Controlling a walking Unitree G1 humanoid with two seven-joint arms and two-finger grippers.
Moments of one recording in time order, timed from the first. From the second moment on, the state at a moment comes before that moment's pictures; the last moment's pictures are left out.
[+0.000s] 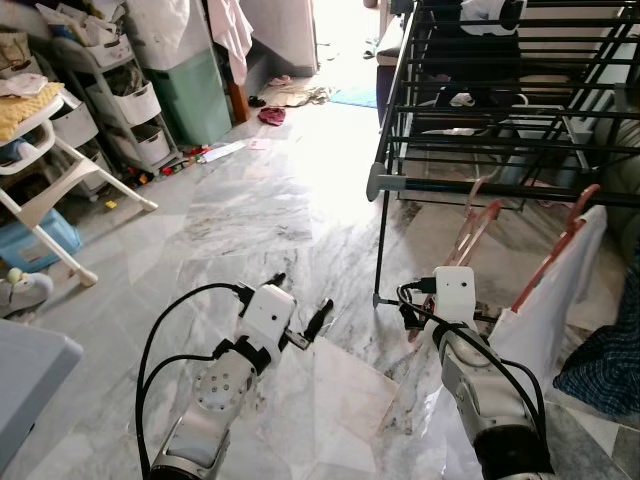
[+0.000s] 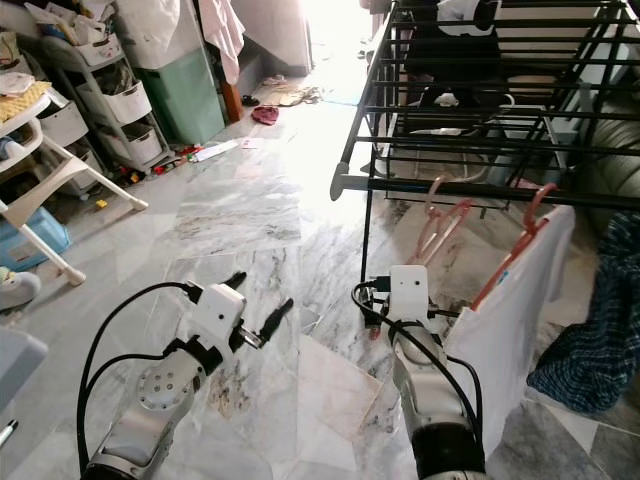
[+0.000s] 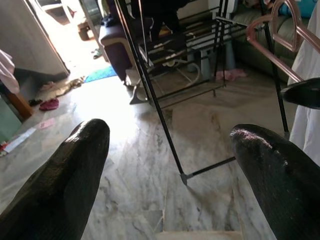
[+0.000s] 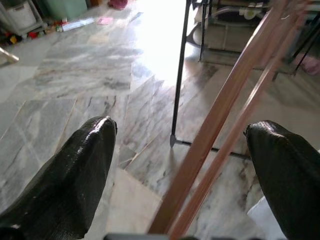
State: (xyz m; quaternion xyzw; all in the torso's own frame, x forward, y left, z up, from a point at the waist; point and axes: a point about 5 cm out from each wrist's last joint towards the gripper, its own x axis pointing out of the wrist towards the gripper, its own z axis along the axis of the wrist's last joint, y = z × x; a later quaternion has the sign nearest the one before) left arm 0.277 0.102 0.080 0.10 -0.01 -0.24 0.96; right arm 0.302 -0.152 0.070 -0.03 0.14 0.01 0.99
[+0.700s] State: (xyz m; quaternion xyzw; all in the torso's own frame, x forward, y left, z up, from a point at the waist) left arm 0.276 0.132 0.055 0.07 0.05 -0.08 0.99; right arm 0.289 -0.137 0.072 -0.05 0.15 0.11 0.98
